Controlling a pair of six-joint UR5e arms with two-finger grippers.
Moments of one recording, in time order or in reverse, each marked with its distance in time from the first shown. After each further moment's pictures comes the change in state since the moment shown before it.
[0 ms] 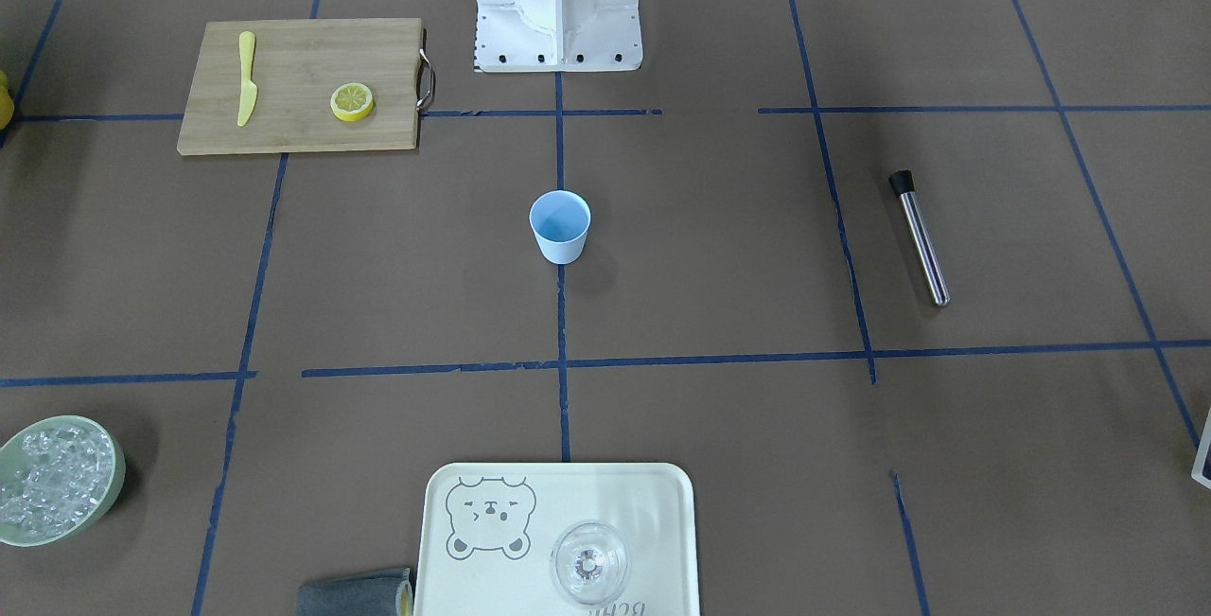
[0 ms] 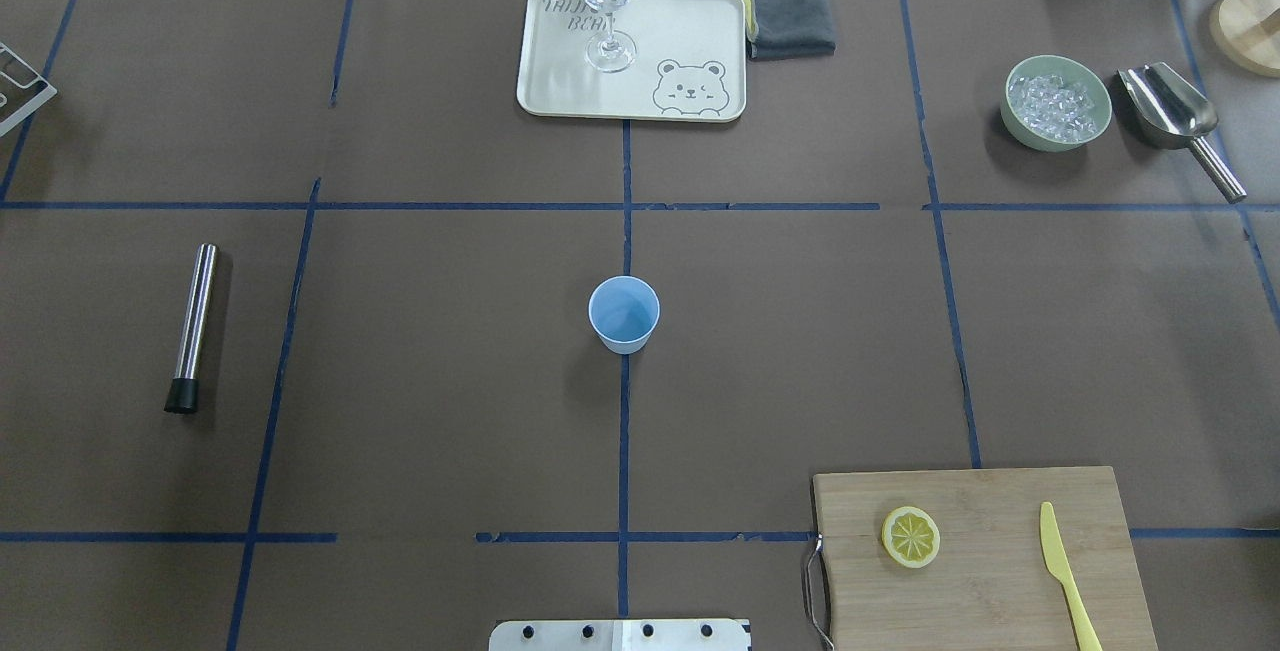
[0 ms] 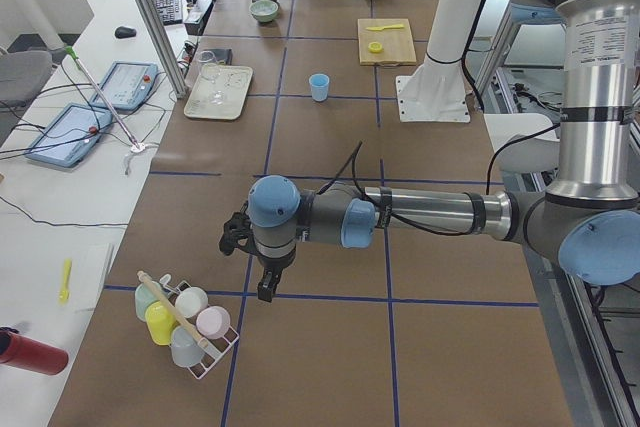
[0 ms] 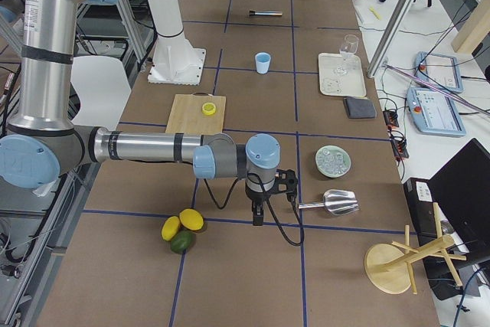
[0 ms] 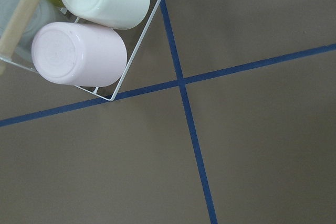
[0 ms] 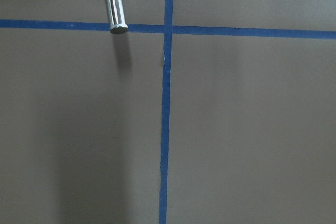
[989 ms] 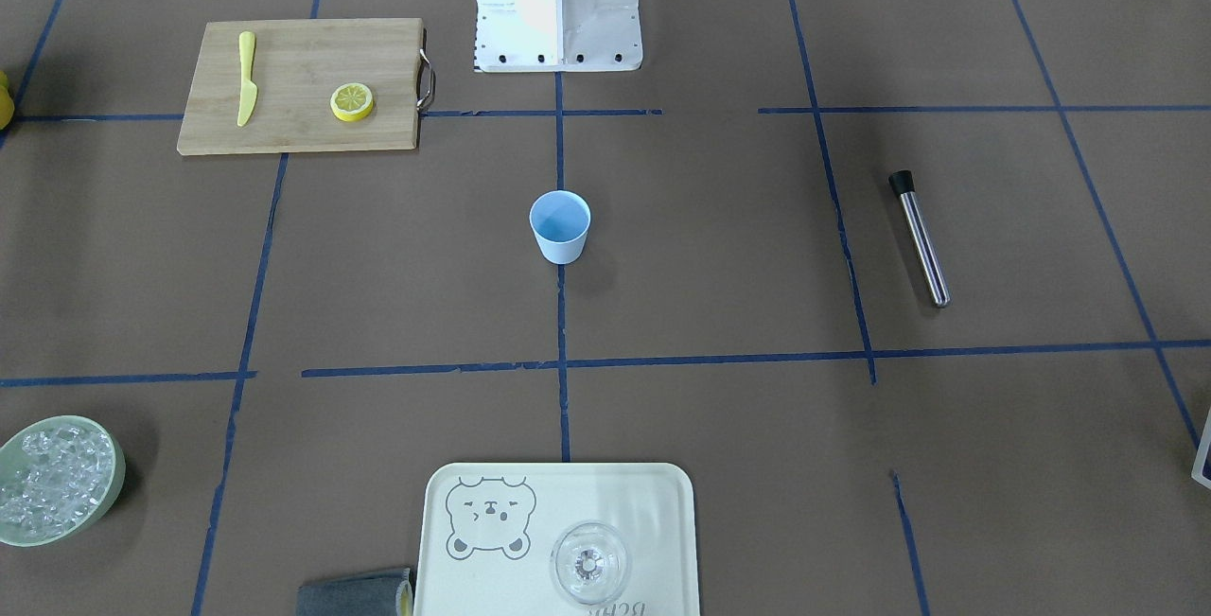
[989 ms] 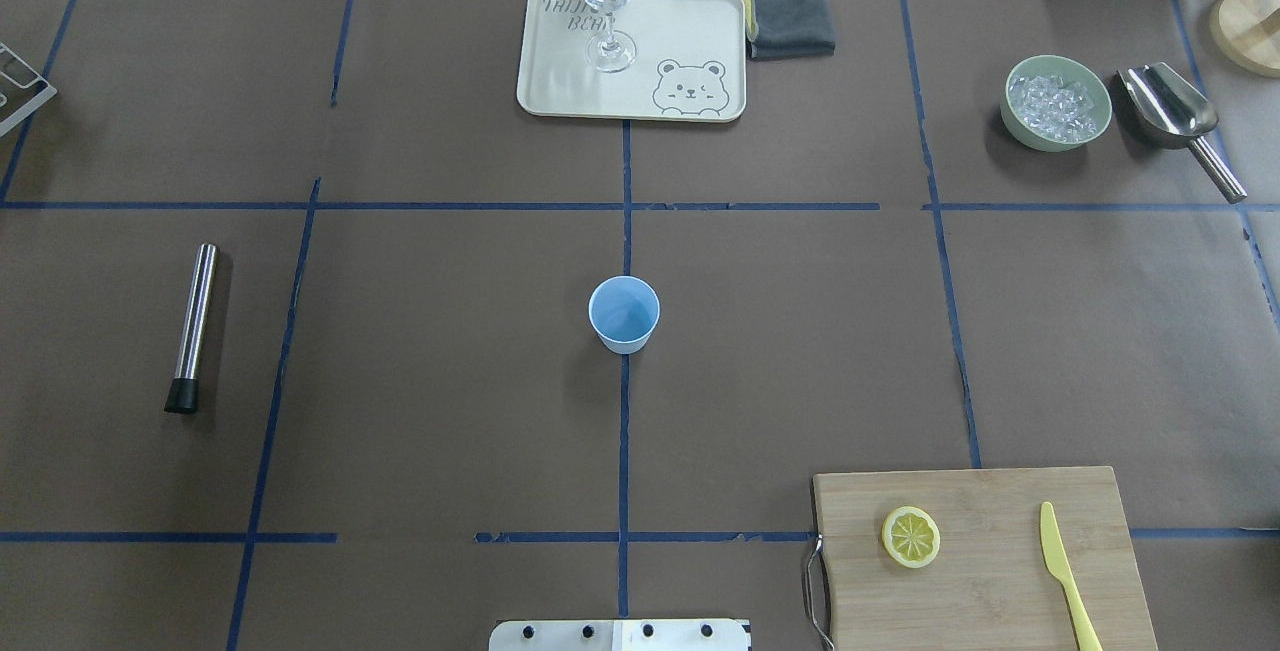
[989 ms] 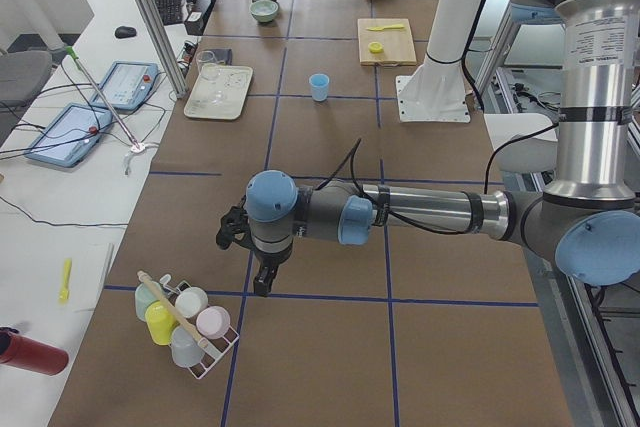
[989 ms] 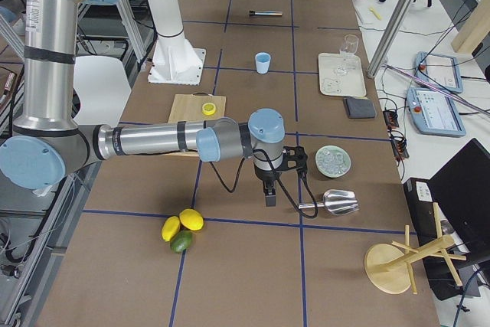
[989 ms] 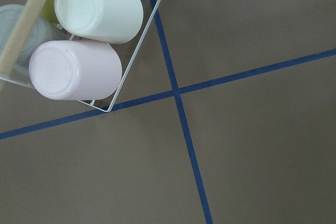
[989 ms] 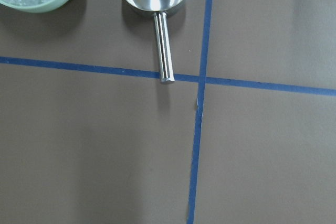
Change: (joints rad) left arm 0.001 -0.011 -0.003 -0.008 -0.007 0.002; right arm 0.006 0.041 0.098 0.002 0.003 0.003
